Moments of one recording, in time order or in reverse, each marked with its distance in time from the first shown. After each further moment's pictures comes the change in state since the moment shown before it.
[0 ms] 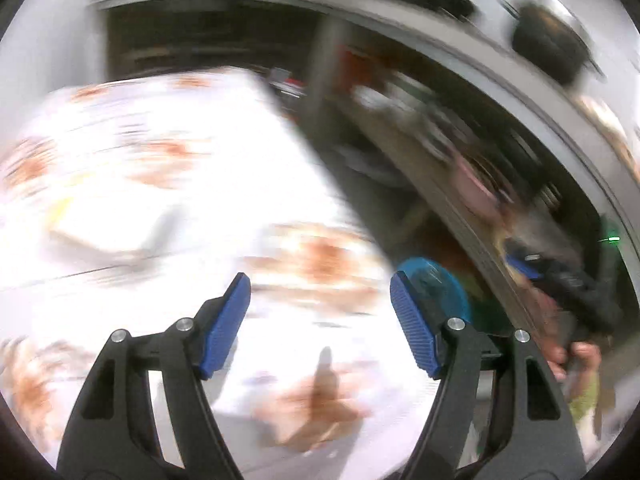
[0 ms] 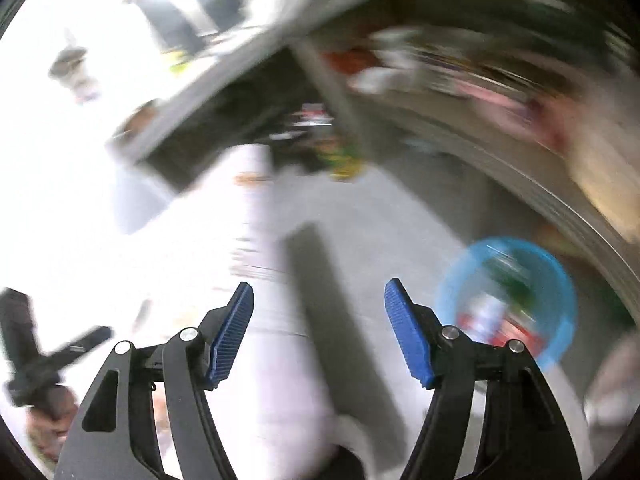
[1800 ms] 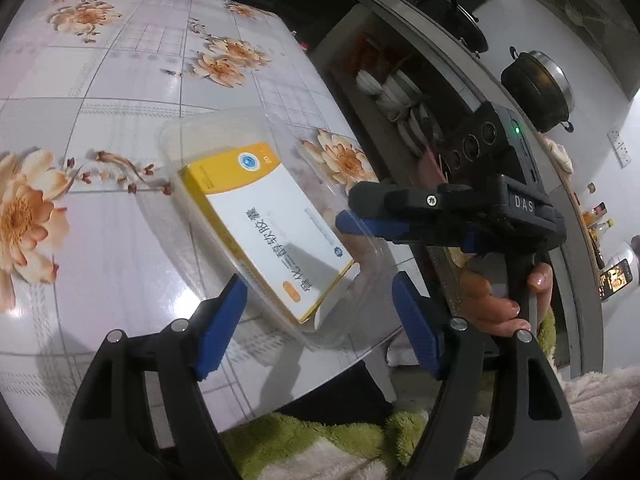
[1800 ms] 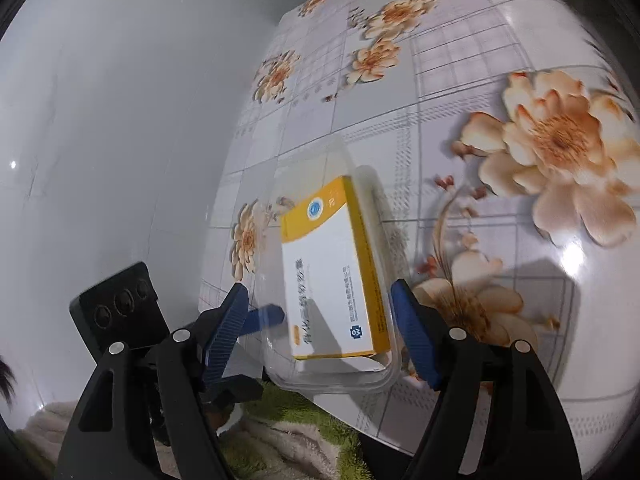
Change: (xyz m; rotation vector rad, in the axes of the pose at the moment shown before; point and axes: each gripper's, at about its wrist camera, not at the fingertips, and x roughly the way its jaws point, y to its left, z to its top) left arm -0.052 0.087 -0.098 -0.209 0.127 -0.283; right arm 0.115 0.174 -0.089 -0.056 0.729 0.367
